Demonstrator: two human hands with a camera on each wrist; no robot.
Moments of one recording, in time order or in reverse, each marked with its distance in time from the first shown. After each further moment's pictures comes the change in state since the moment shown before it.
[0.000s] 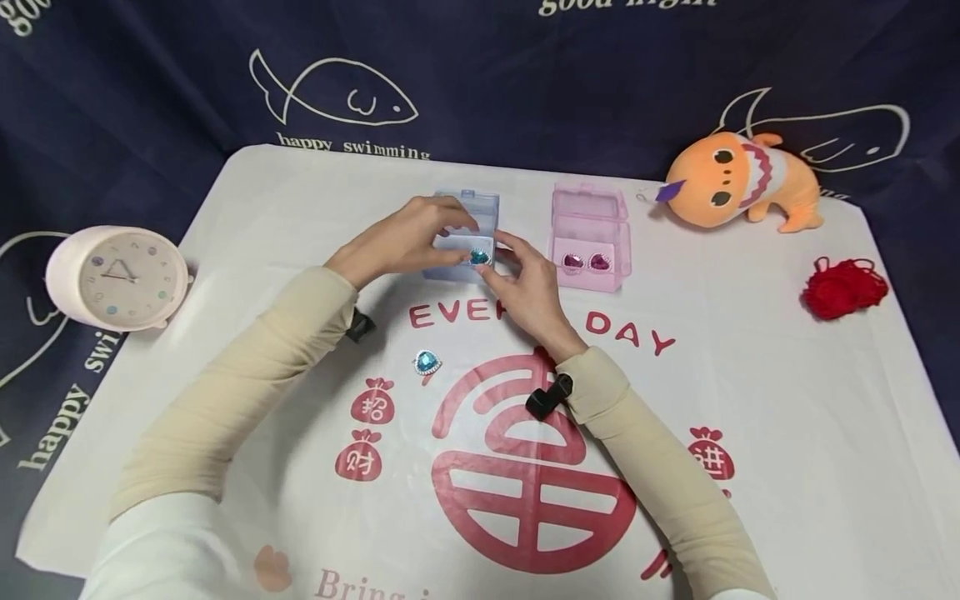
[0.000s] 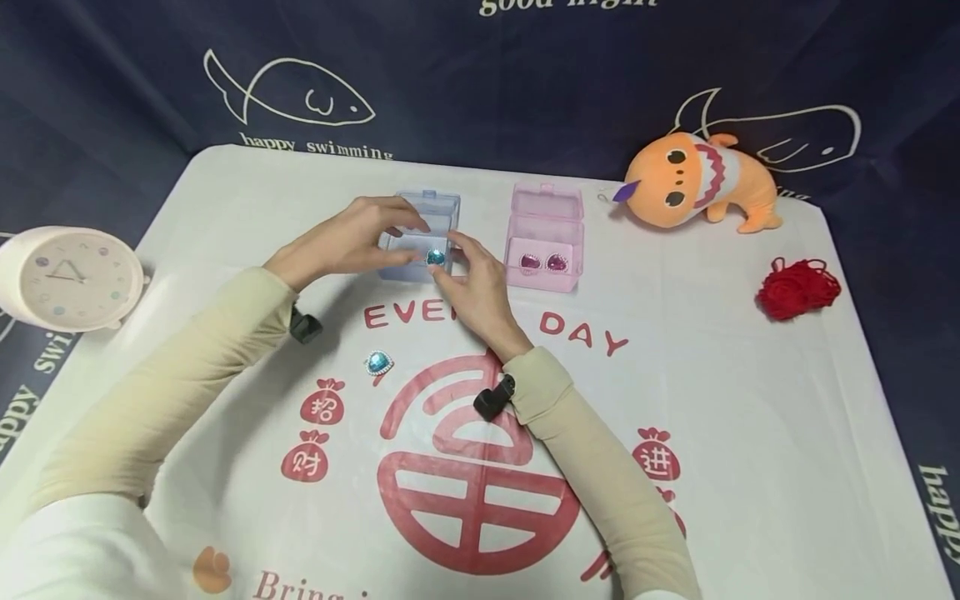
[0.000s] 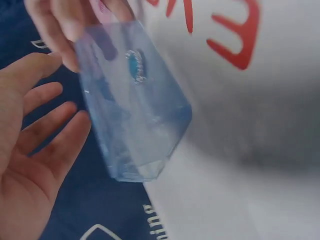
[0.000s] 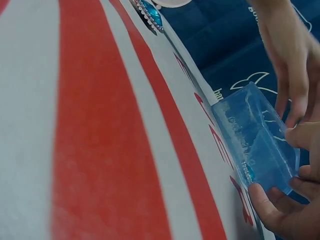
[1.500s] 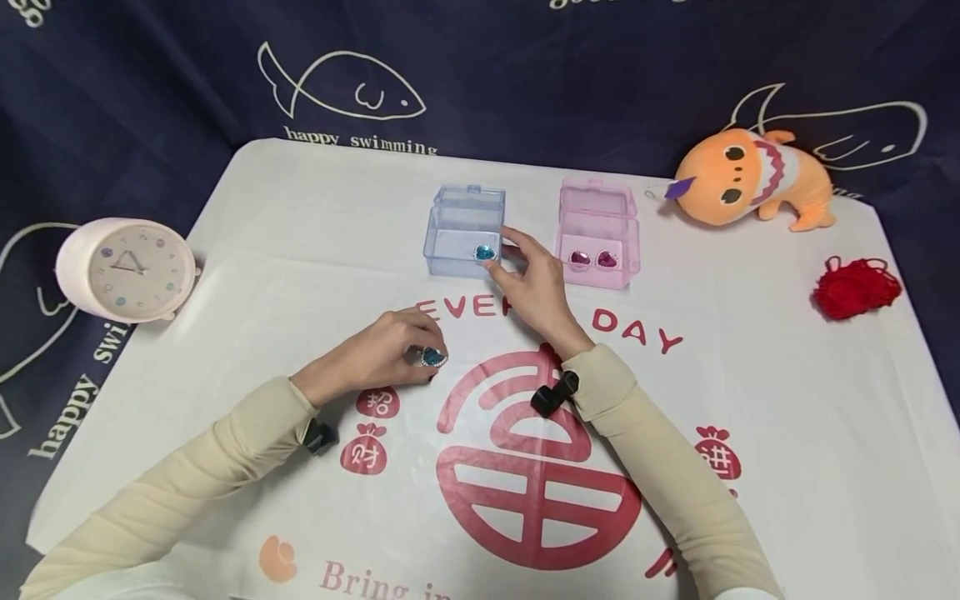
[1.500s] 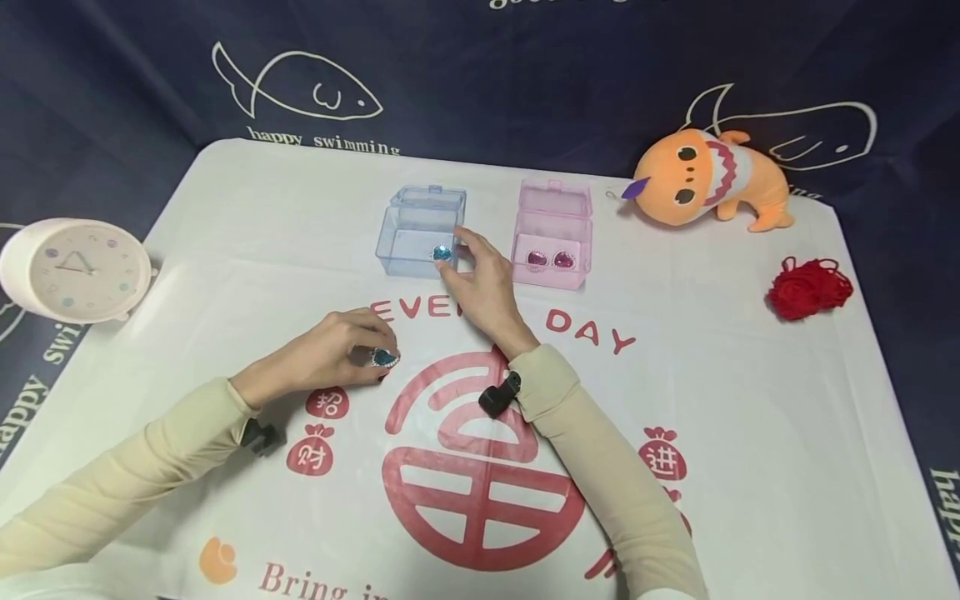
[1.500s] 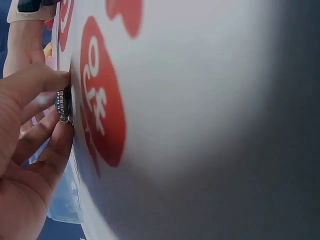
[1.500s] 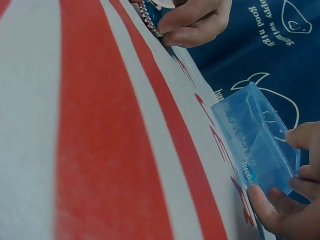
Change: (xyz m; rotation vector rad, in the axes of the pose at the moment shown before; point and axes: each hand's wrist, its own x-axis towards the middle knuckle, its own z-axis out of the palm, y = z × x) left_hand -0.111 0.027 0.072 -0.085 0.029 0.043; right_hand 0.002 0.000 0.001 -0.024 0.016 -0.026
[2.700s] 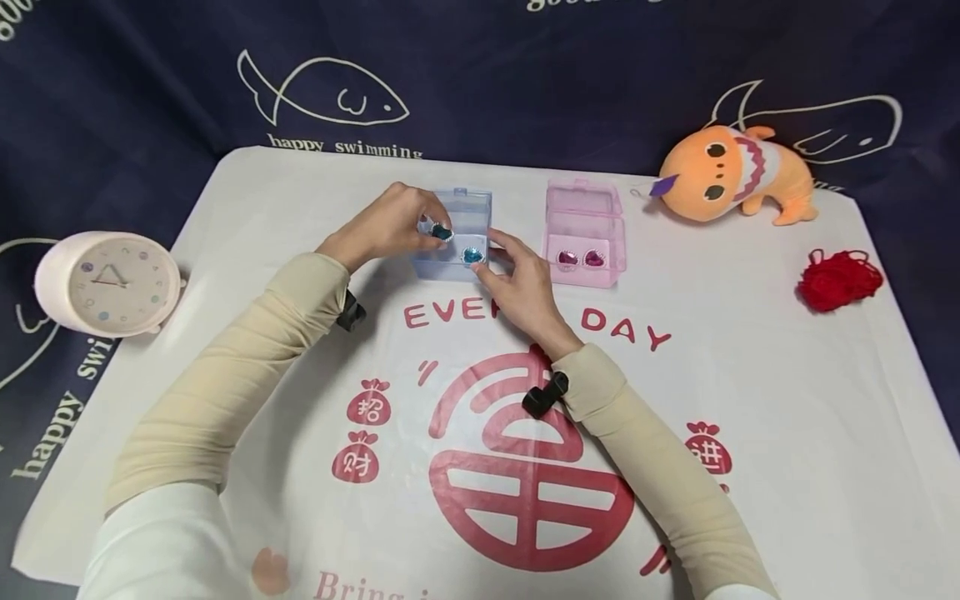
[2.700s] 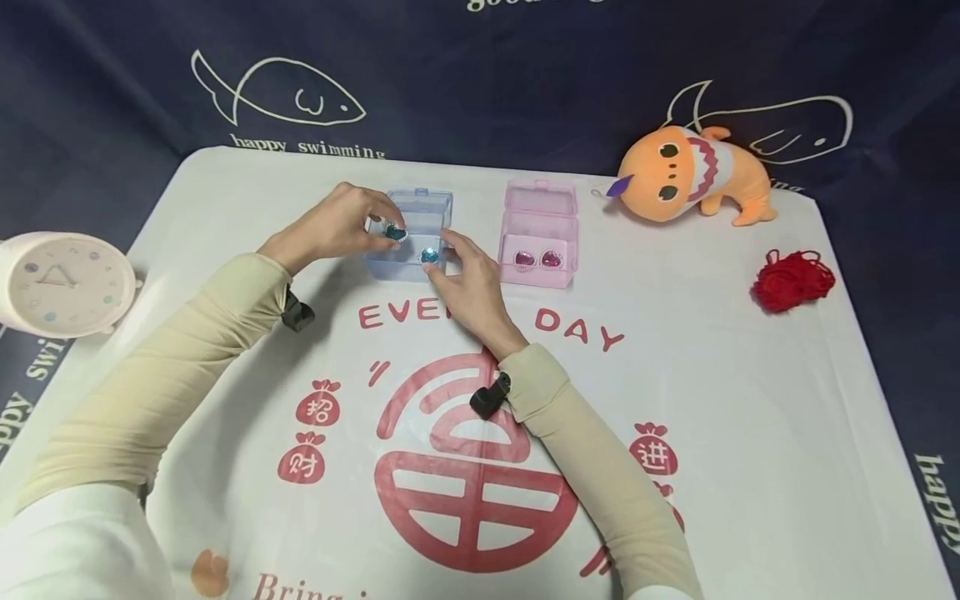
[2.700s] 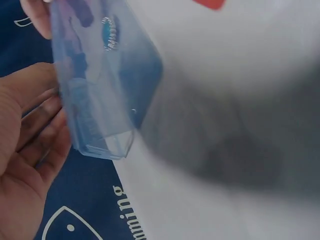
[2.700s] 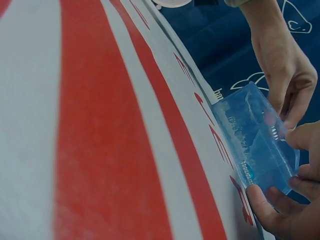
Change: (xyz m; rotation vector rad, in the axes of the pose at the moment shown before) left_hand 0.119 -0.049 -0.078 0.158 -0.005 -0.155; right_hand -0.001 0.001 -0.001 -0.007 -0.015 -0.005
